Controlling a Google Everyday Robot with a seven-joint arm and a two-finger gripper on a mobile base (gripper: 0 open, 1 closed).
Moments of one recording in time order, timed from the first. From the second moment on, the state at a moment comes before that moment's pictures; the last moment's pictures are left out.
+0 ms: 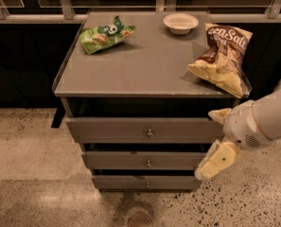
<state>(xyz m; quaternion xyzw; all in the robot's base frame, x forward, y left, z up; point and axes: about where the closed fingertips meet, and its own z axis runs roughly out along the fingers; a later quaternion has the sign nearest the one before) 0.418 -0.171 0.810 -0.51 0.80 0.16 0.25</state>
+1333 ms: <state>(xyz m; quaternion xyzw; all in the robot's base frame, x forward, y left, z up) 0.437 -0.146 0.761 -0.47 0.81 0.17 0.30</state>
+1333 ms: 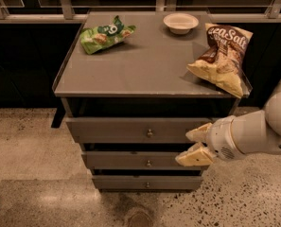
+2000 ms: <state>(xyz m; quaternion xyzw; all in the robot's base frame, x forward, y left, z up) 0.441 -0.151 0.755 -0.45 0.82 0.15 0.32</state>
